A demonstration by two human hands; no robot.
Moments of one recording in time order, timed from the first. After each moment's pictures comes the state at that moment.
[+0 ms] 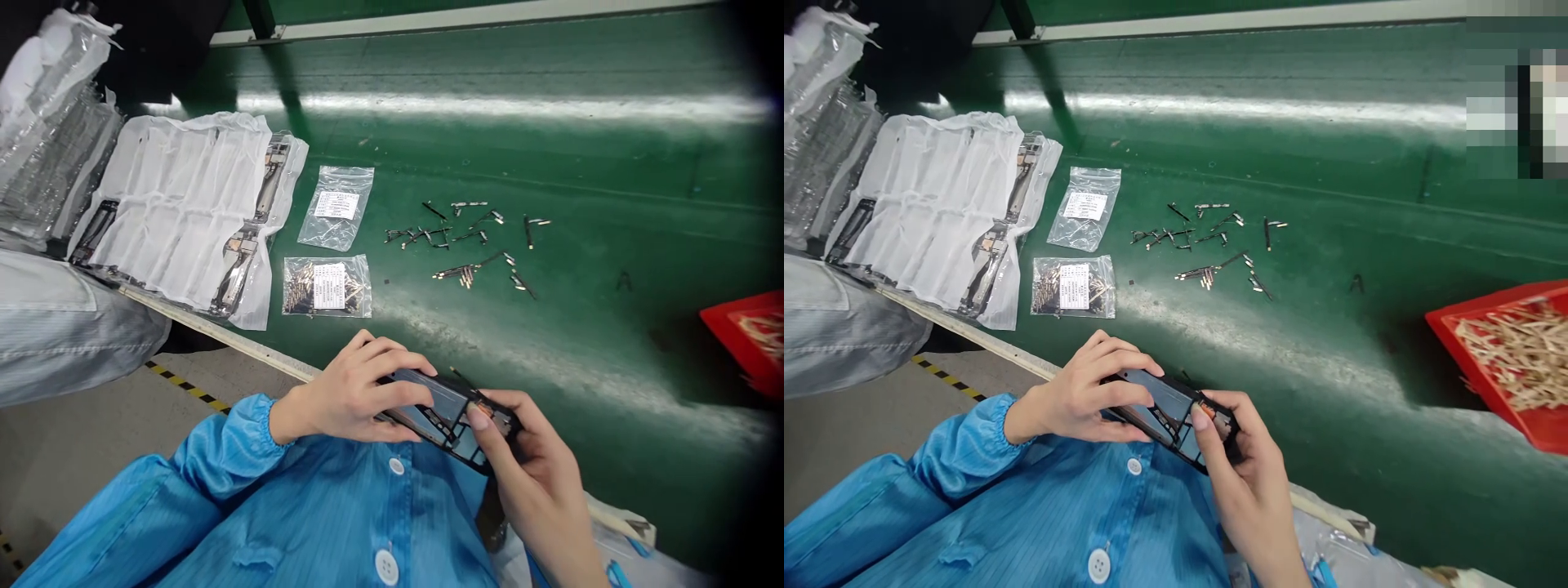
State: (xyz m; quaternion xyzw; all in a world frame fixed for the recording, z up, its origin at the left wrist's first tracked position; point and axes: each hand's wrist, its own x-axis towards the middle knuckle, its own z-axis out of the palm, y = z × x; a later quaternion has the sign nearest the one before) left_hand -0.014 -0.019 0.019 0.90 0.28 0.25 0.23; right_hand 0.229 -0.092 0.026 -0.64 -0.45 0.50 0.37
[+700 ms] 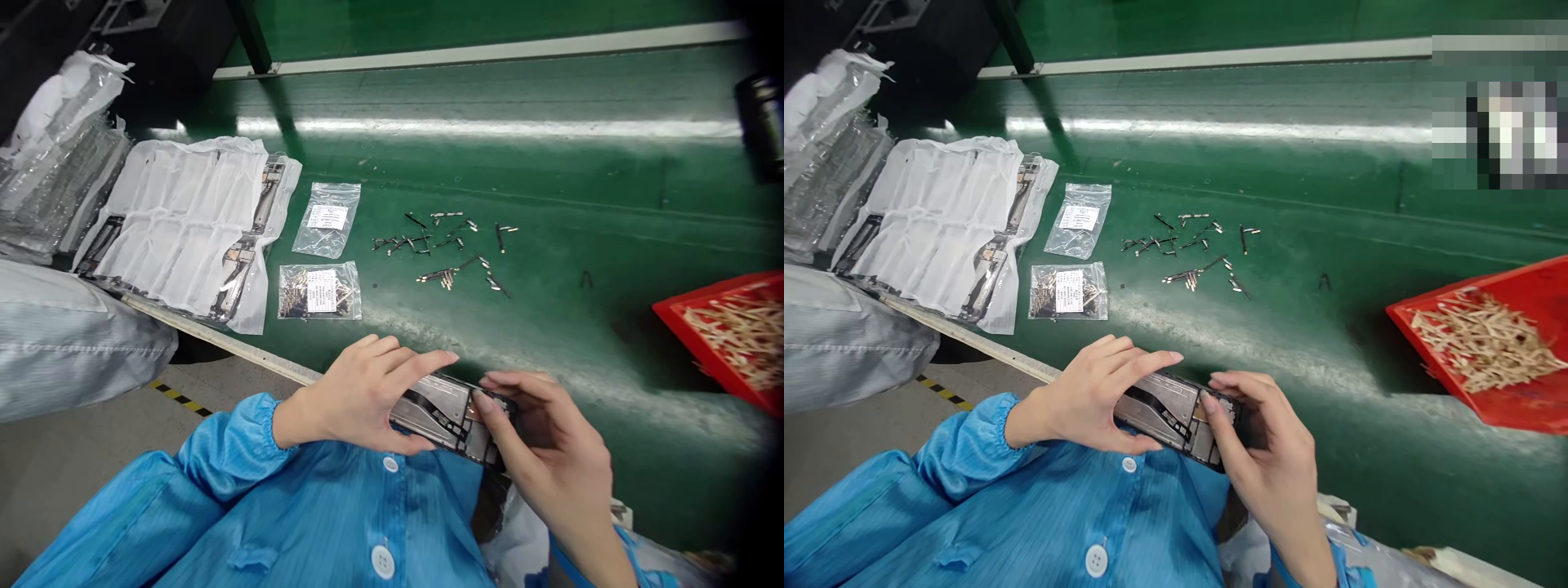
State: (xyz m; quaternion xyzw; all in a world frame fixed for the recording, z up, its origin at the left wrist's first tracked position) left_hand 0.013 -0.018 0.044 0.90 0.32 0.17 0.25; right_hand 0.262 -0.081 0.016 -0.59 -0.58 0.35 0.44
